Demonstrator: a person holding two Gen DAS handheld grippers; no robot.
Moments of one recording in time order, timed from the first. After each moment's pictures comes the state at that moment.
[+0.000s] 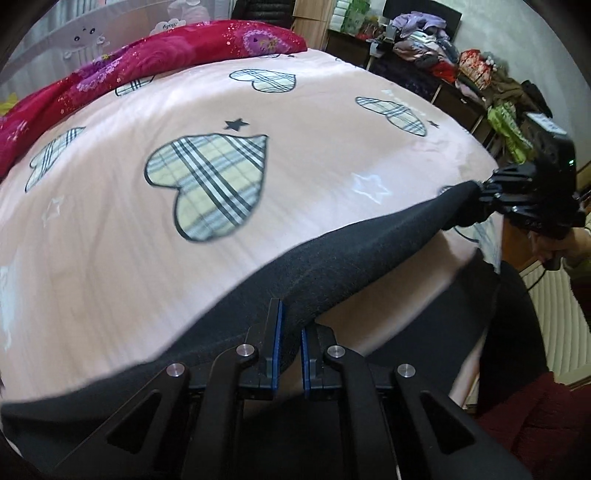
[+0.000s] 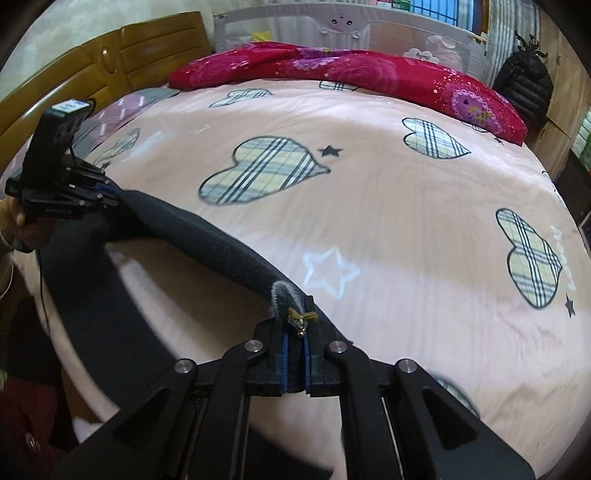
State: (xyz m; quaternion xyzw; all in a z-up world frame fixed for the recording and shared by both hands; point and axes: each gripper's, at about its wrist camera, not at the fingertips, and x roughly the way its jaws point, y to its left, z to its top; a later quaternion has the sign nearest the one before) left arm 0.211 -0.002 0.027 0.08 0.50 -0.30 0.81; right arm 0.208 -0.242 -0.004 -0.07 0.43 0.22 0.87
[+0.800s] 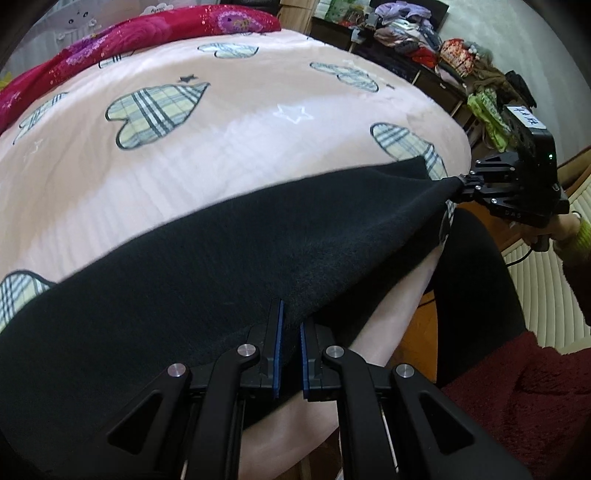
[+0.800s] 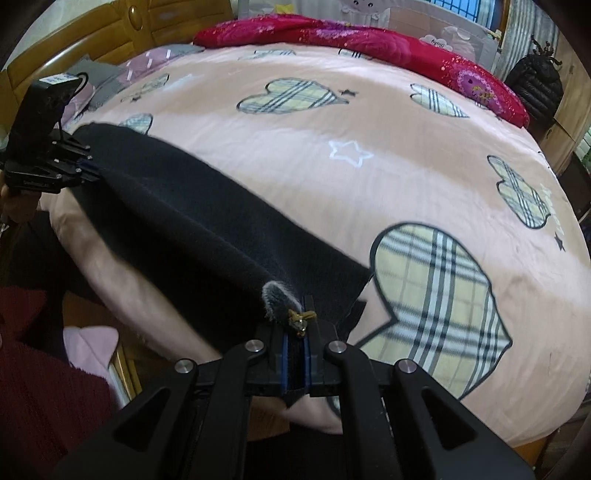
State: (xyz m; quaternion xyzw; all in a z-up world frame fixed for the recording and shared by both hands) left arm 0.091 -0.031 -0.010 0.06 0.52 -0.32 0.79; right arm 0.092 -0.271 -0.043 -0.12 0.47 0.22 0.85
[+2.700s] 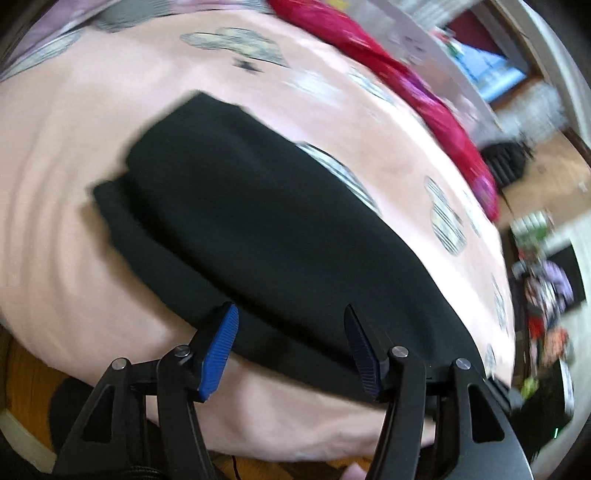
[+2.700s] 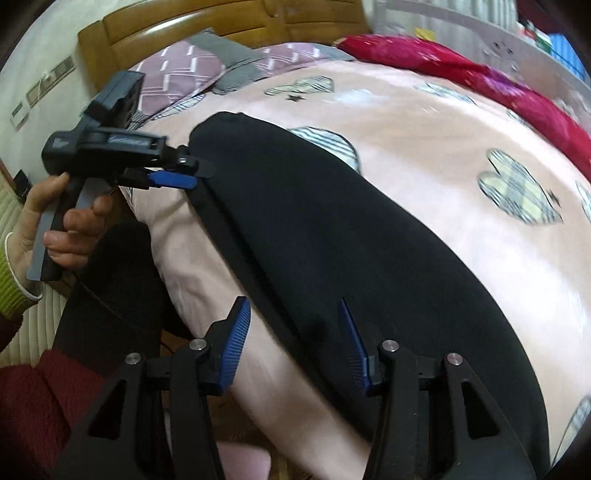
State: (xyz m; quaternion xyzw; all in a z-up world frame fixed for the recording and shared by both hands) left arm 0.031 0.266 -0.035 -0.35 0.47 0.08 0.81; right arm 0.073 0.001 -0.042 -0.14 0.41 0.43 0.79
